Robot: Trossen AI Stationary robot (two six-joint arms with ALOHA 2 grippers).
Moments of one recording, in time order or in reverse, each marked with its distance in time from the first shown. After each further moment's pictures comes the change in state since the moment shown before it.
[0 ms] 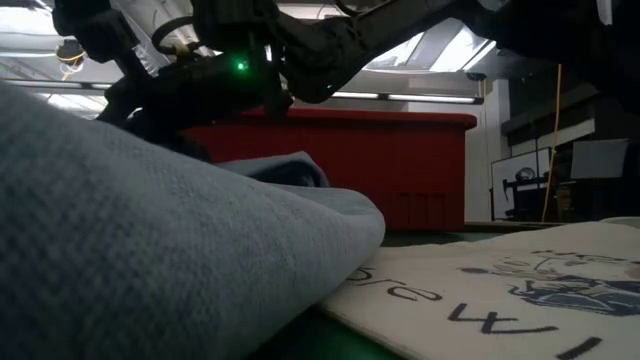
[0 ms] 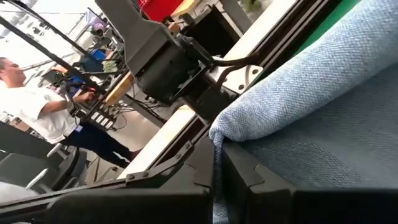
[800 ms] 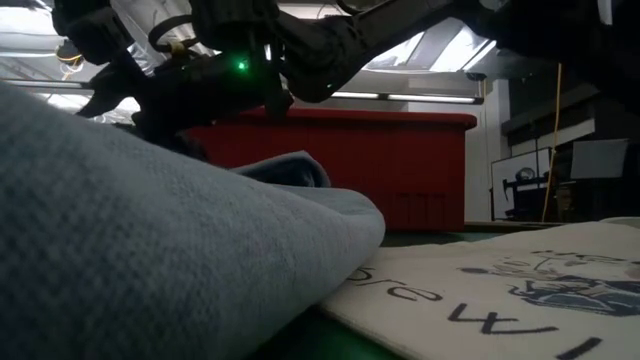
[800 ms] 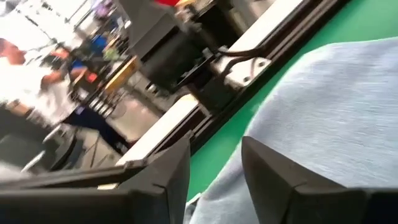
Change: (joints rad) left arm 0.000 0.000 -0.001 0.000 0.000 -0.008; right arm -0.010 0.000 0.001 -0.012 -0.049 -0.075
